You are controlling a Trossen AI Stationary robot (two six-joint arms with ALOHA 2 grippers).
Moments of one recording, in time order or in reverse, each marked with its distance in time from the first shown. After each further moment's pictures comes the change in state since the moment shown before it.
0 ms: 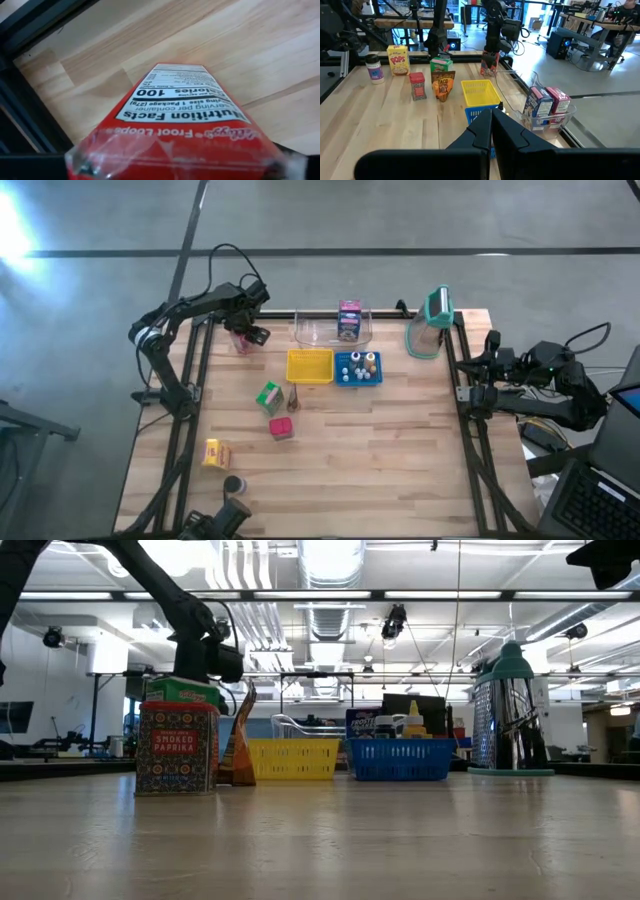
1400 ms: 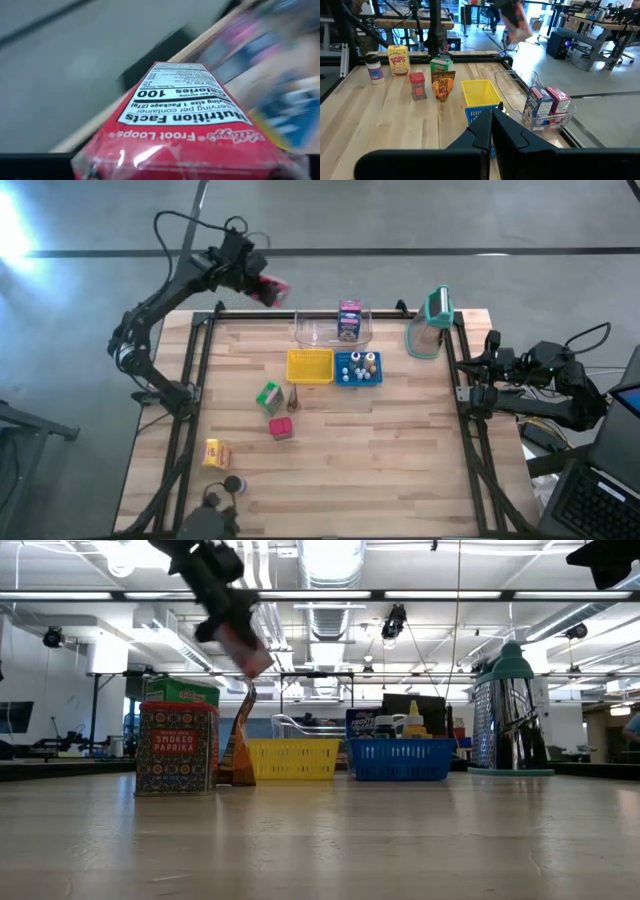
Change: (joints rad) left arm -0.023 -0.202 0.363 0.085 0.298 0.156; right arm 0.000 0.000 0.000 0.000 0.000 0.000
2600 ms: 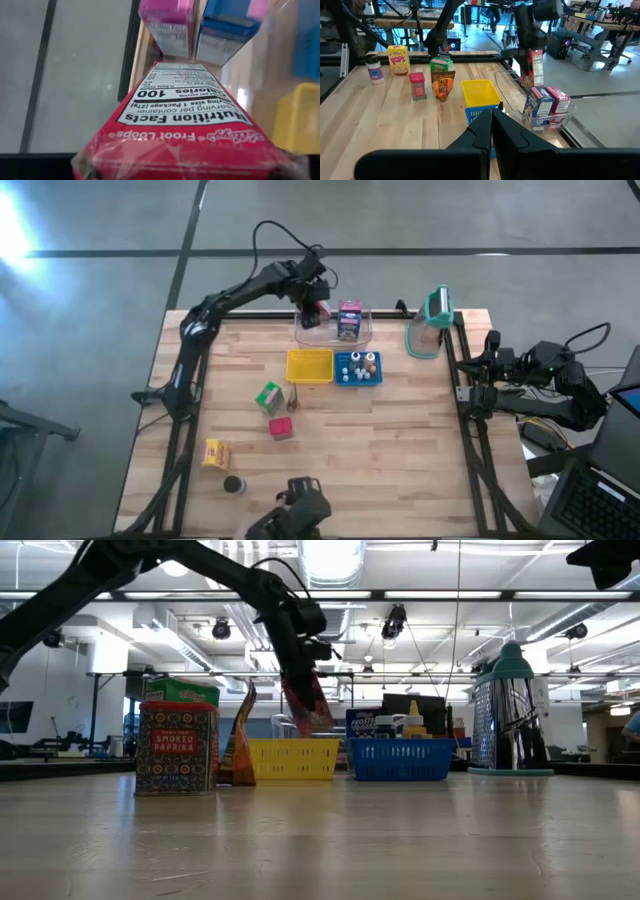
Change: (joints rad) left arm -0.223 0.585 0.461 -0.065 -0.103 0.563; right arm 0.000 0.000 0.000 0.000 0.000 0.000
